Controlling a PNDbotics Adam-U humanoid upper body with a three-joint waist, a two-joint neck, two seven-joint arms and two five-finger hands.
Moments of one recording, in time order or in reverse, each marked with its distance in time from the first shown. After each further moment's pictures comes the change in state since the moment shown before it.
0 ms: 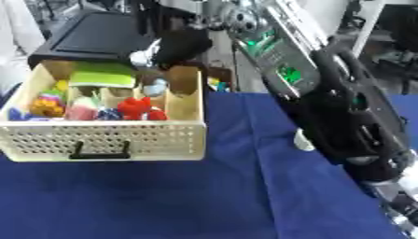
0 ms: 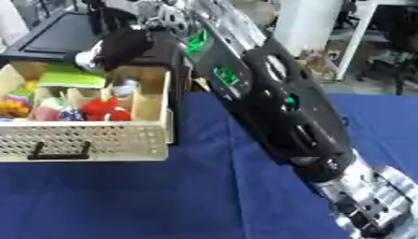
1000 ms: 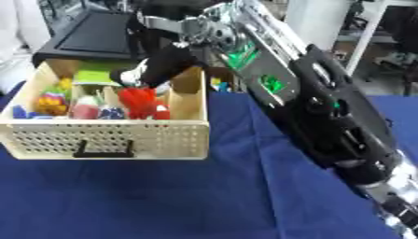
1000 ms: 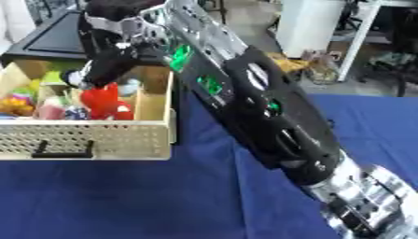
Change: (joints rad) left arm -0.005 0.002 -0.005 0.000 0.011 0.007 -0.007; right arm 0.008 0.052 0.099 0.096 0.001 -0.065 0.093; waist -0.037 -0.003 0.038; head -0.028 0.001
